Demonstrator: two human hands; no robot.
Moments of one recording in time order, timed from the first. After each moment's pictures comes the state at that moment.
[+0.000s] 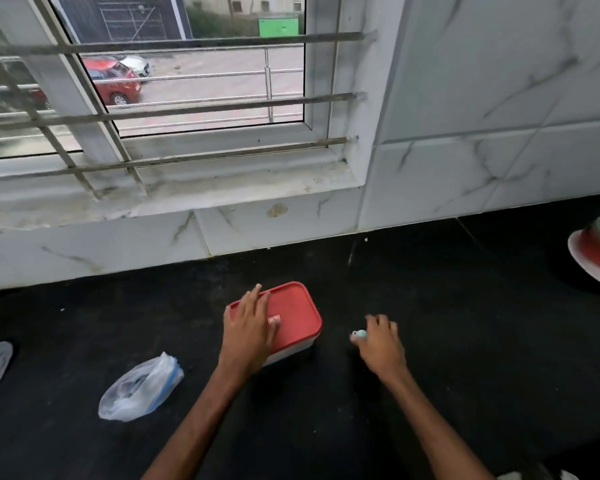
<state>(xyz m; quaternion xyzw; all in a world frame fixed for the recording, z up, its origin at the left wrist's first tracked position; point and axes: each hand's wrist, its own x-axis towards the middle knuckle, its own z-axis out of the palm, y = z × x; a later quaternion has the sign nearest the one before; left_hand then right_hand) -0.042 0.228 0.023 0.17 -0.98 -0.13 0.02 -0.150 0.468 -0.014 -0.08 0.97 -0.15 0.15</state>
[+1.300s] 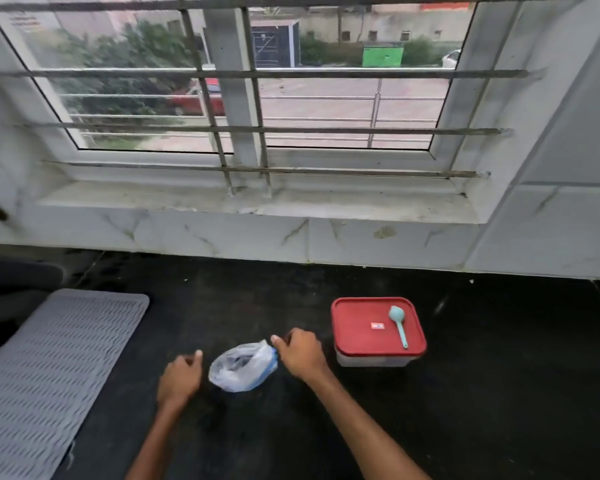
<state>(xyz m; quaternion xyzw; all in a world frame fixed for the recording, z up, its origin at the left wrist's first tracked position) 0.166 0.035 -0.012 0.64 -0.69 -0.33 0.02 -0.015 0.191 0.021 -0.27 0.88 -0.25 0.31</state>
